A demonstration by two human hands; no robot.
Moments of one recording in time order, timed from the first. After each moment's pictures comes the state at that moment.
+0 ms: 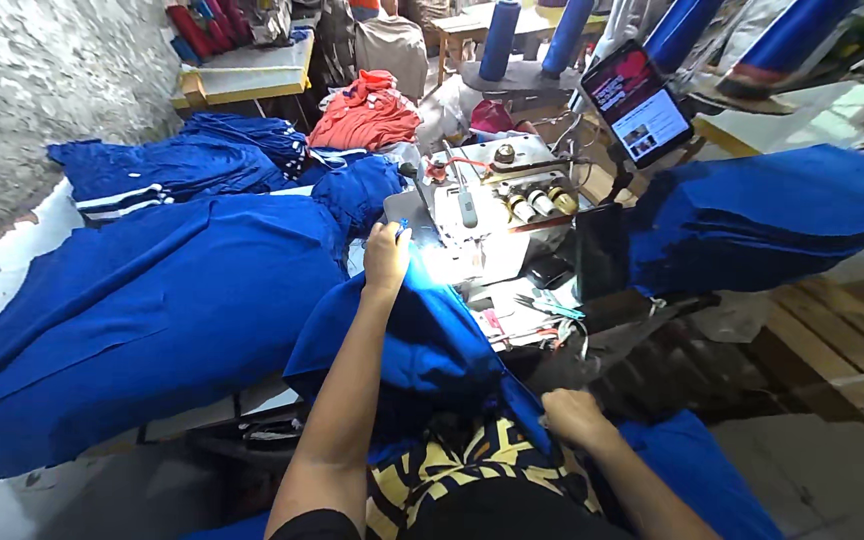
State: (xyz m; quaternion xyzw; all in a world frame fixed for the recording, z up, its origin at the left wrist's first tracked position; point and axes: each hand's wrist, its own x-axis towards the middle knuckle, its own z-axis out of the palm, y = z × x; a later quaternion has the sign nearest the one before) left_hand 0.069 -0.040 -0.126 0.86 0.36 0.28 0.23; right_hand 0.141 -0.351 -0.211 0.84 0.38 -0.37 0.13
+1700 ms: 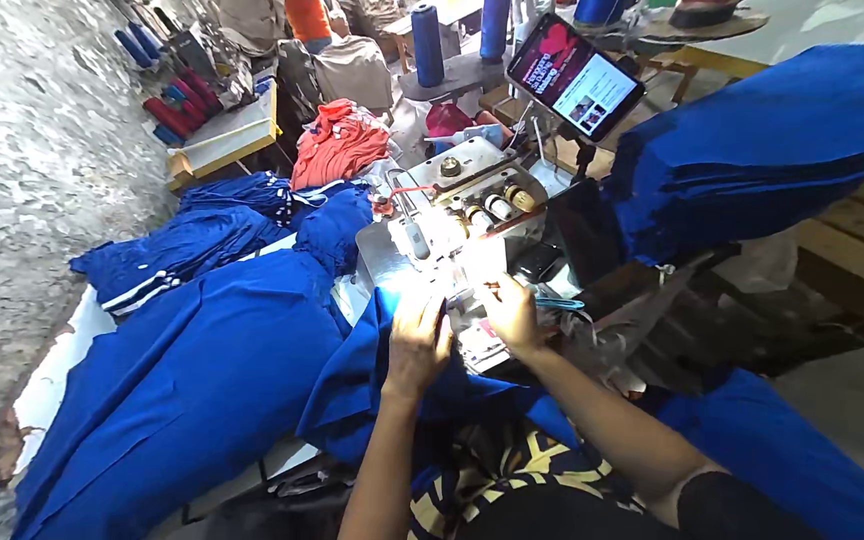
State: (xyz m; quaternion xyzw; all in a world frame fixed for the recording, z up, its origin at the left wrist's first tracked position) left_hand 0.044 -0.116 -0.173 0.93 0.08 0.36 0.07; right_hand 0.171 -0.225 -0.199 0.70 0.29 0.05 -0.65
